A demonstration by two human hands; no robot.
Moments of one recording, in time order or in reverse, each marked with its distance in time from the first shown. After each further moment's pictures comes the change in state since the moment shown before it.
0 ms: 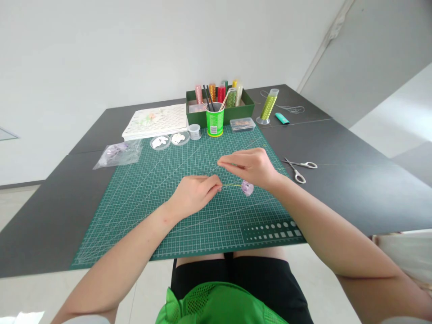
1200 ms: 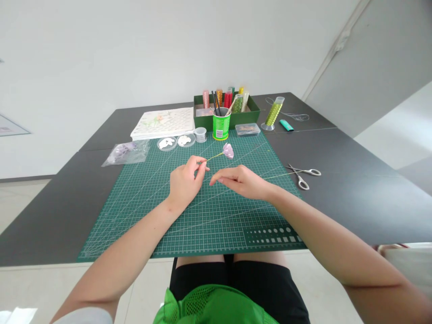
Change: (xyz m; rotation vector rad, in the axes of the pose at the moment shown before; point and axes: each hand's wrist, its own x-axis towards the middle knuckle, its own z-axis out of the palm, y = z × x) left_hand 0.002 -0.016 -0.003 0.015 0.382 -0.519; right_hand 0.002 -0.018 0.011 0.515 -0.510 0.318
